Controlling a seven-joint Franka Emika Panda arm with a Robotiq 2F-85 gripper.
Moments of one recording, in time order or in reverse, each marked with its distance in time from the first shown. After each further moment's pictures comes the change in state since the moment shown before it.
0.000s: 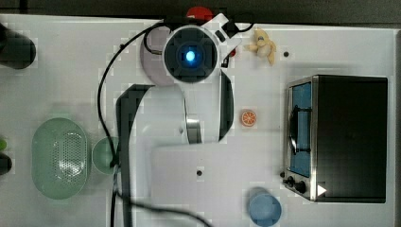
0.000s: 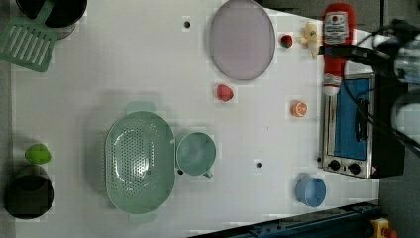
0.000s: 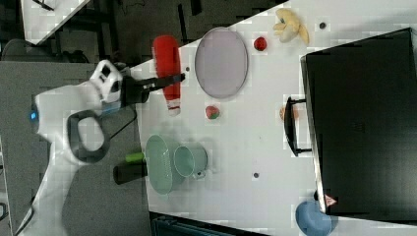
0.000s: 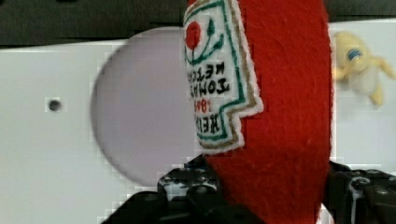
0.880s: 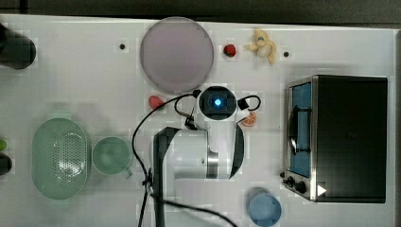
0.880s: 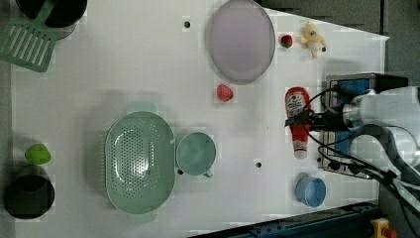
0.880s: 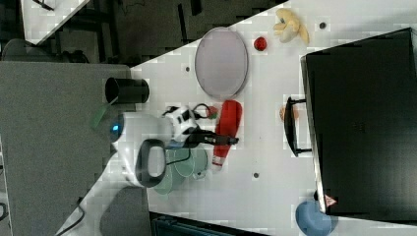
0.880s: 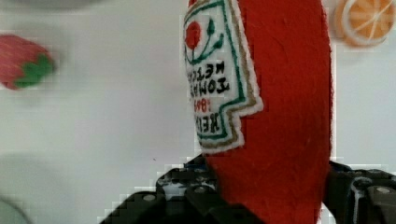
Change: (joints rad) arm -0.036 0.031 -0.045 -0.370 0.062 -0.026 0.065
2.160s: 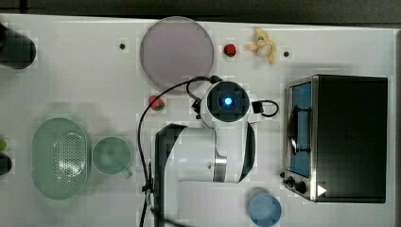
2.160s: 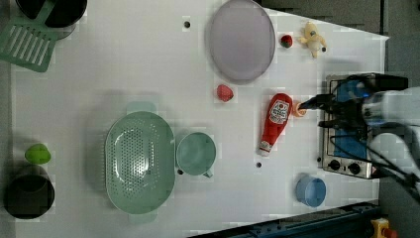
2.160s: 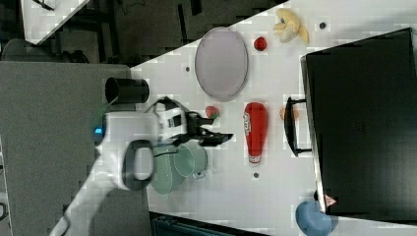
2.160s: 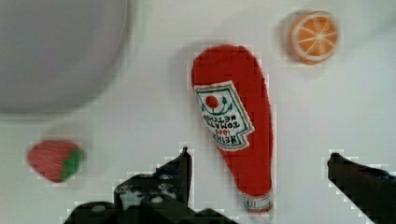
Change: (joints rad) arm -0.008 -0.109 -0.014 0.057 -0.003 -0.044 0.317
